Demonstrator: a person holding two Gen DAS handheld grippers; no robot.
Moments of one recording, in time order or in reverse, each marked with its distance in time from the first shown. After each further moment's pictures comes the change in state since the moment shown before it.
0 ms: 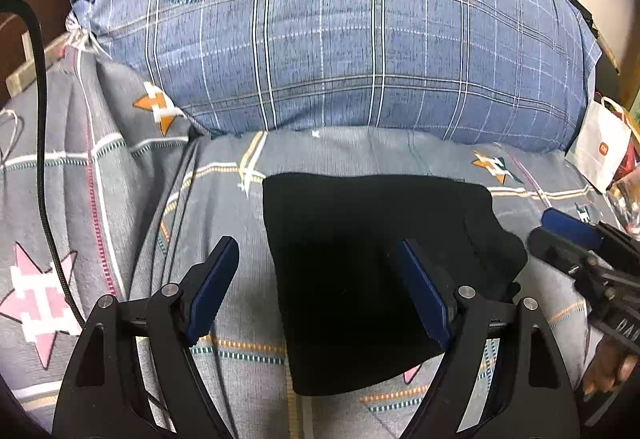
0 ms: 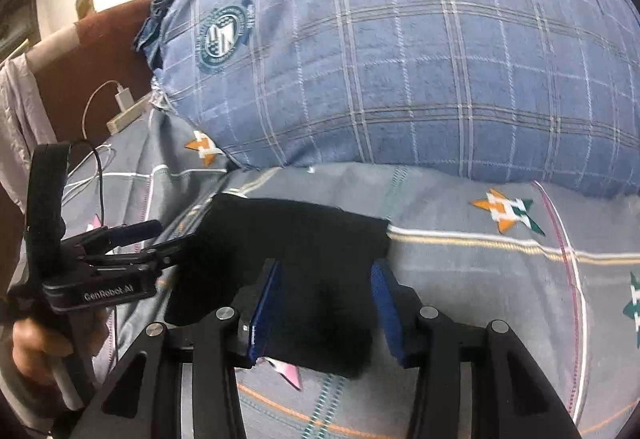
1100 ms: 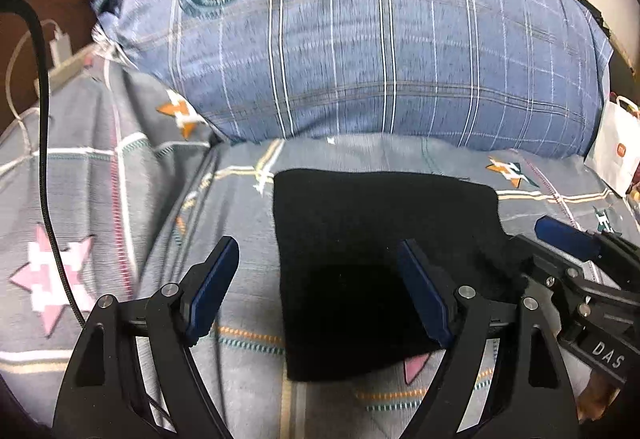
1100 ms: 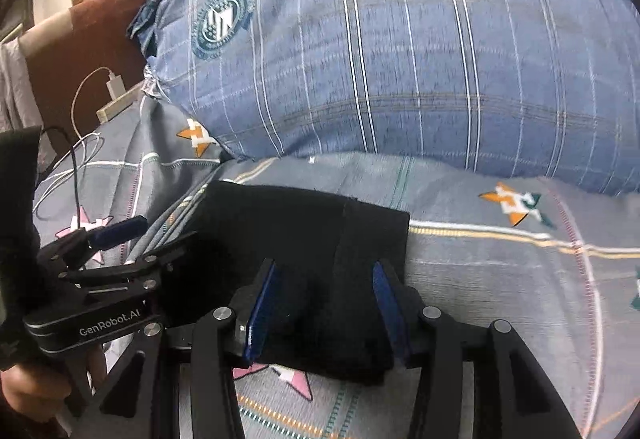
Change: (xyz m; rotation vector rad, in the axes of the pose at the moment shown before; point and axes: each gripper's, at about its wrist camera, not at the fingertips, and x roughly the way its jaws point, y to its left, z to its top) left arm -0.015 -0.016 -0.025 -0.003 -0.088 0.107; right arm 0.006 0.019 -0.019 0.005 -0.018 -0.056
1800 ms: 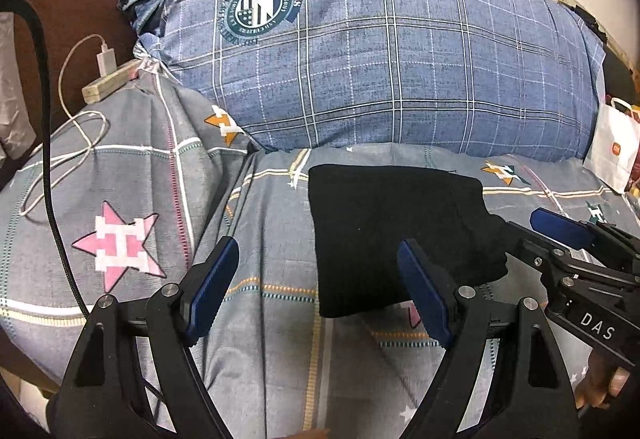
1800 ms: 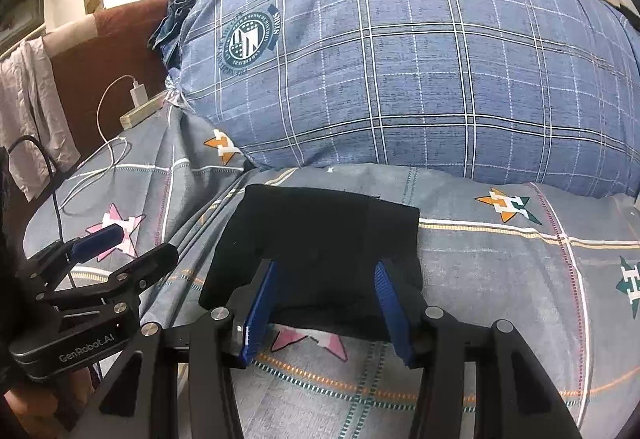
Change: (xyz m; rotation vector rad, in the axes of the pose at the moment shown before) left arm -0.068 0.007 -0.029 -0.005 -0.068 0.068; right arm -0.040 0.028 -0.017 -0.006 -0.035 0.013
